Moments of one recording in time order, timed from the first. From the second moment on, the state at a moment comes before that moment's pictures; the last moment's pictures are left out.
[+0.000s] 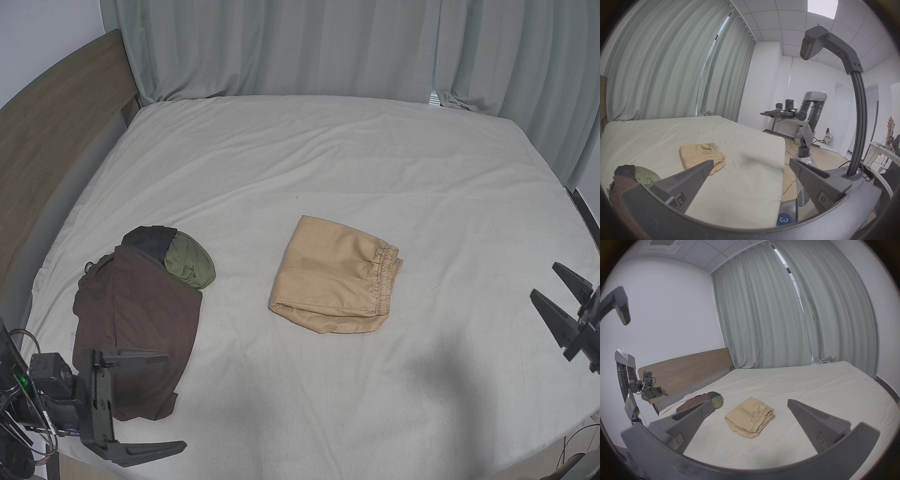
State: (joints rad) left arm -0.17 1.32 -0.02 -1.19 -1.03 0.17; right arm 0.06 1.12 -0.06 -1.20 0.43 0.10
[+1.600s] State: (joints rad) left arm 0.01 0.02 -0.02 -0.02 -0.04 0.05; right arm 0.00 0.01 -0.02 -0.06 0.01 -0.02
